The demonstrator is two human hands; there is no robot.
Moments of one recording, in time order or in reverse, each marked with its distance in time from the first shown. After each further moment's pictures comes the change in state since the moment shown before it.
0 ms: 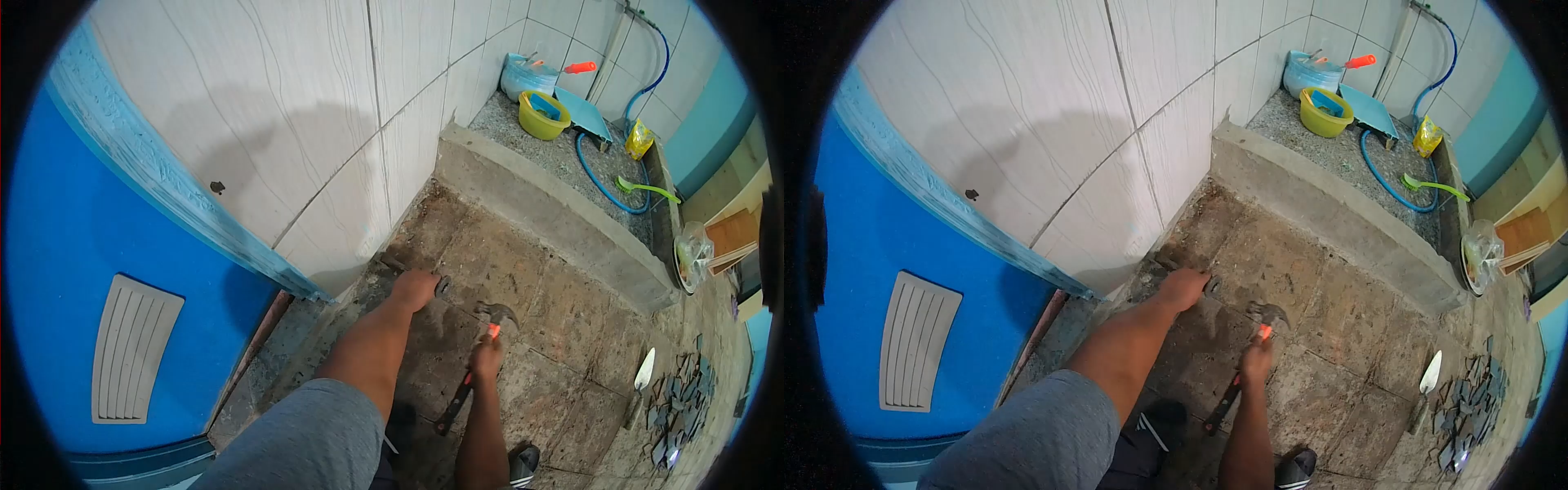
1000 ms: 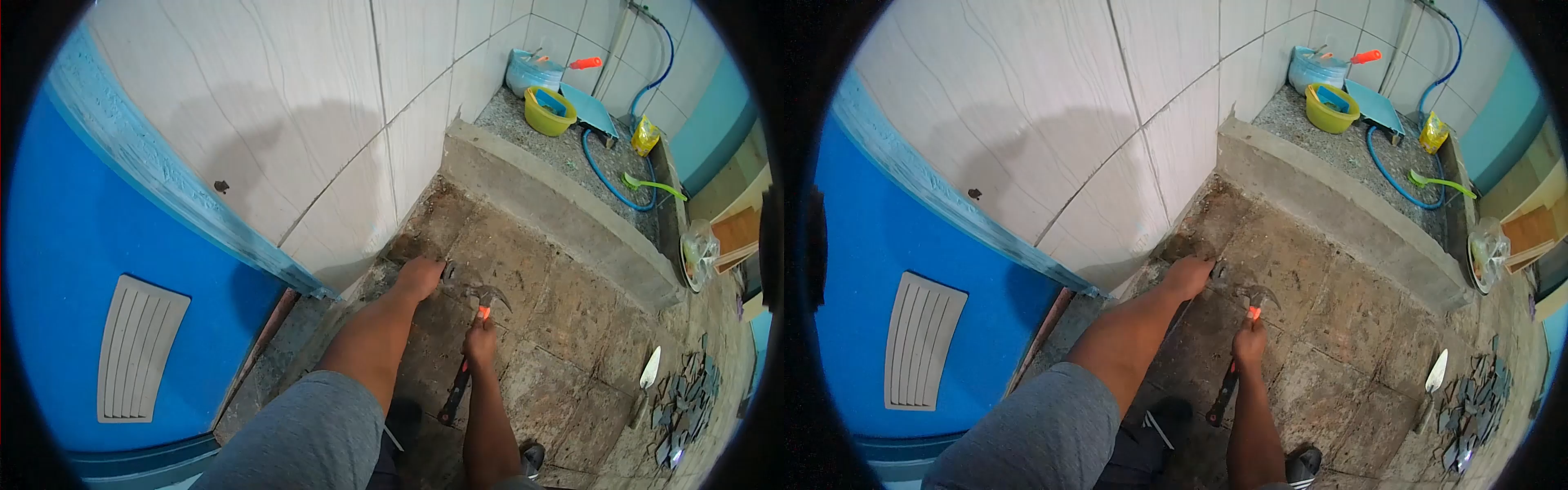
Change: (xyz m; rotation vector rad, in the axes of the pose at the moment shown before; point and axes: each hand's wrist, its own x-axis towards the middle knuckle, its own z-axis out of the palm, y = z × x) left_hand -0.005 0.001 -0.032 -0.040 0.016 -0.042; right_hand -0.011 -0.040 0.043 -0.227 -0.070 -0.135
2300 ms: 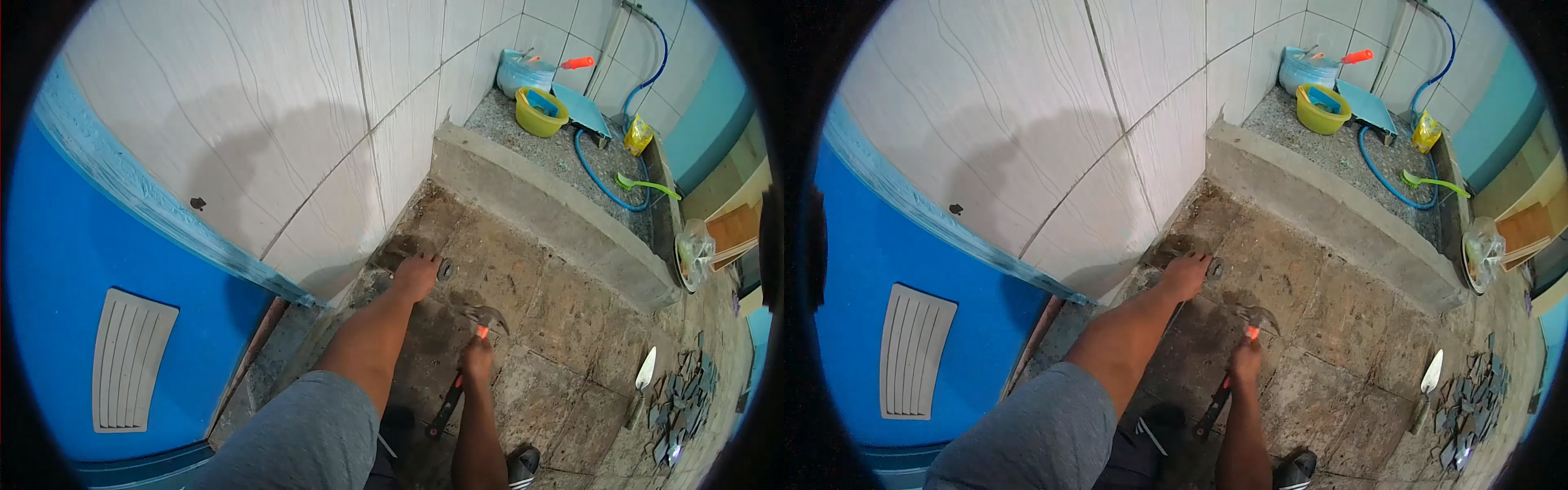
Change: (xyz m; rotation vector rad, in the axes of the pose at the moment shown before) left_hand 0.038 0.001 0.007 0.085 -0.073 -0.014; right_hand -0.004 0.026 -0.019 0.120 -0.007 0.246
